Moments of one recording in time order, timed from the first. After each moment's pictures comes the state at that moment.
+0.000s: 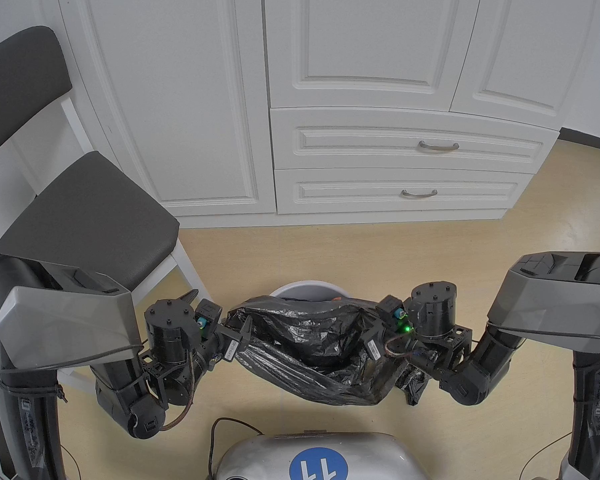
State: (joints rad) left arm -0.51 2.25 -0.49 -1.53 0.33 0.30; right arm 0.56 2.30 -0.76 -1.22 -0.14 -0.31
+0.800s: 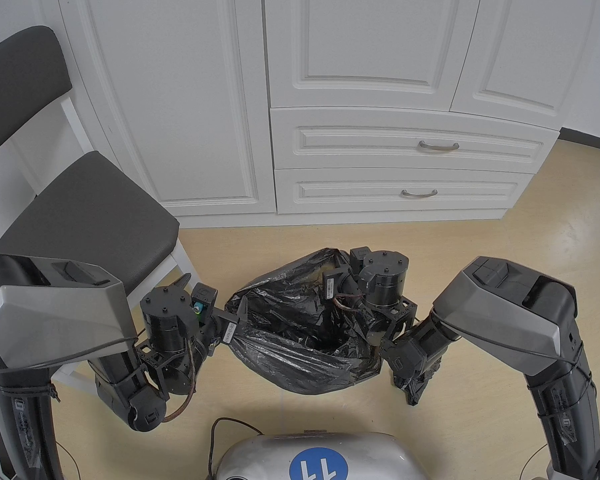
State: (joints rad) left arm -0.51 2.22 -0.54 -1.53 0.40 0.30; right arm 0.61 2.53 -1.29 -1.22 -0.40 -0.02
